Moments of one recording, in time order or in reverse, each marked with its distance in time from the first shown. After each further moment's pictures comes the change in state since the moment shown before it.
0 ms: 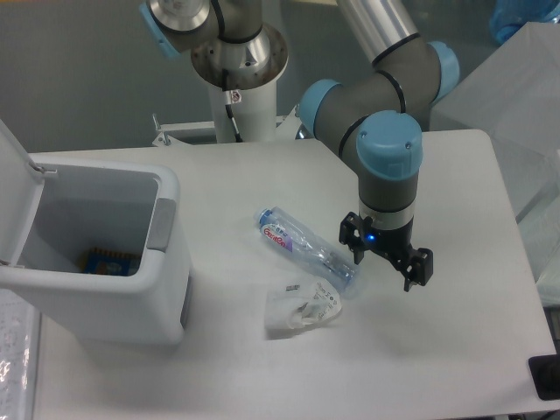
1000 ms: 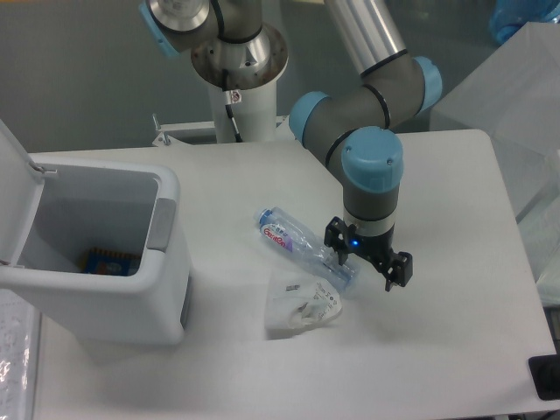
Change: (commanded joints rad) arm -0.014 -0.015 -0.112 0.081 -0.008 -0.061
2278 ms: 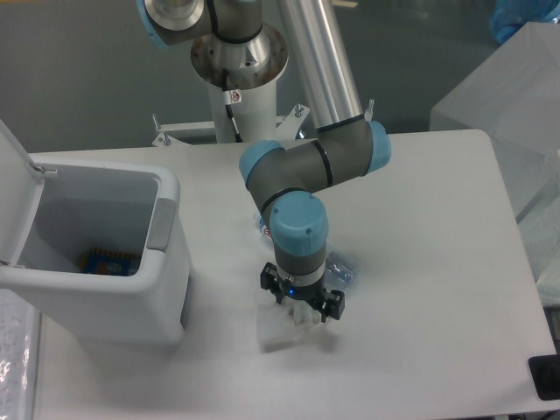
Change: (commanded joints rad) arm -0.183 -0.138 0.061 0.006 0.075 -0.348
